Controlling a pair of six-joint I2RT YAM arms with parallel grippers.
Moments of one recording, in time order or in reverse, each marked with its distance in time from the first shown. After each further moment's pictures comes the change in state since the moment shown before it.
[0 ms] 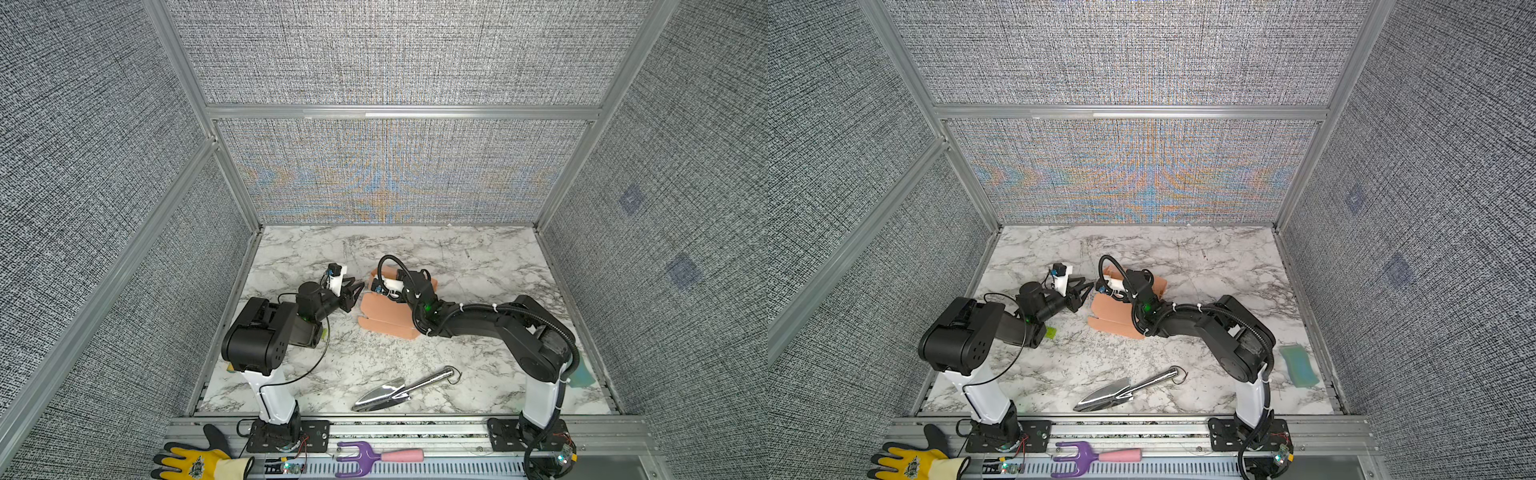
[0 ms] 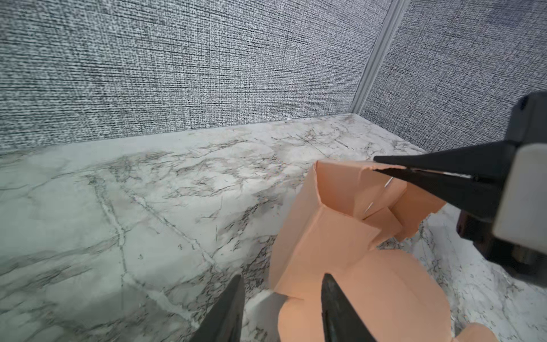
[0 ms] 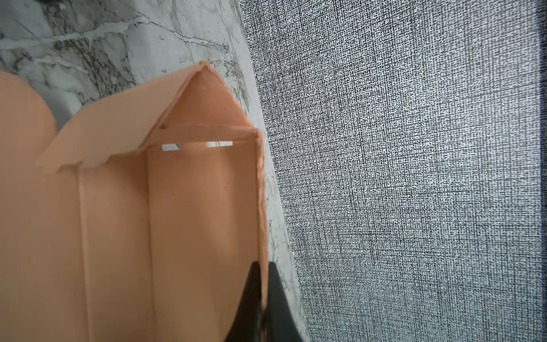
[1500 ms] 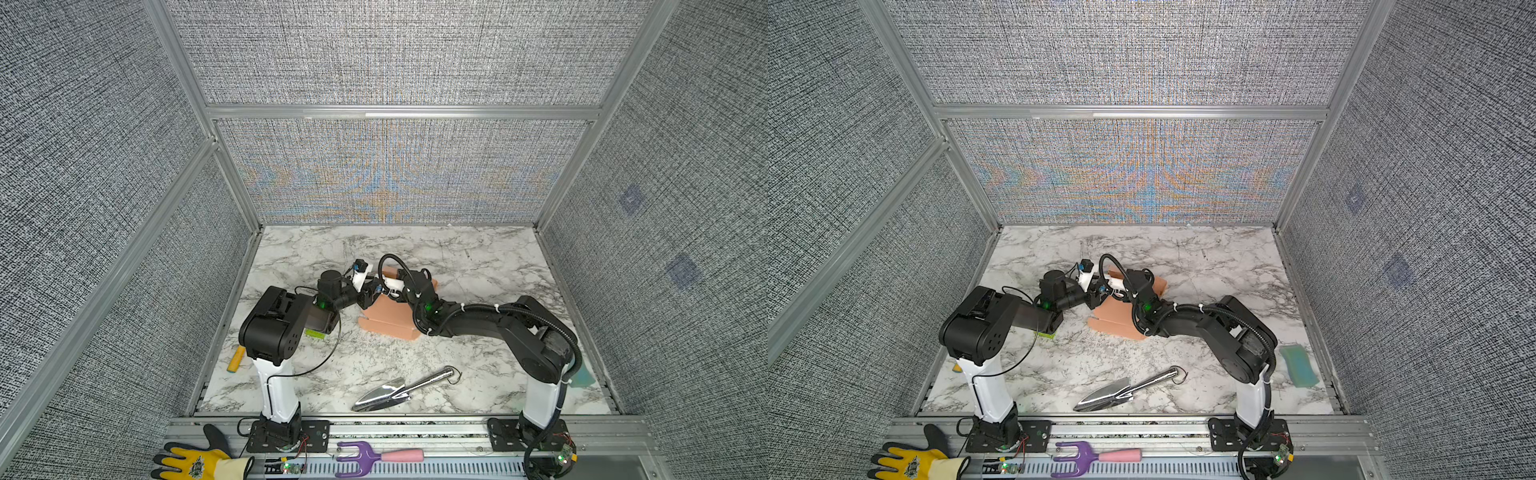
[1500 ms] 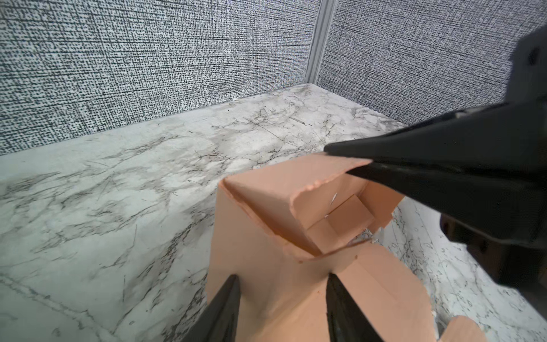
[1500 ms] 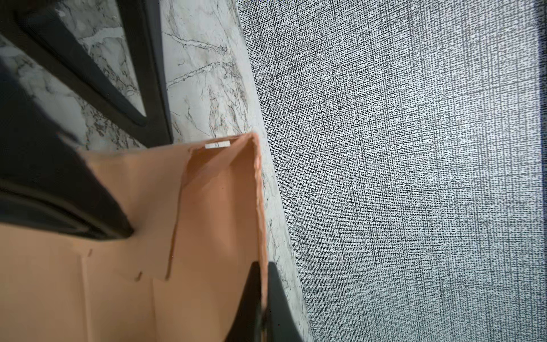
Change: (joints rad) left arm -0.124 0.089 0.176 -0.181 0.053 0.108; right arm 0.000 -0.013 0.000 -0.014 -0.011 0.018
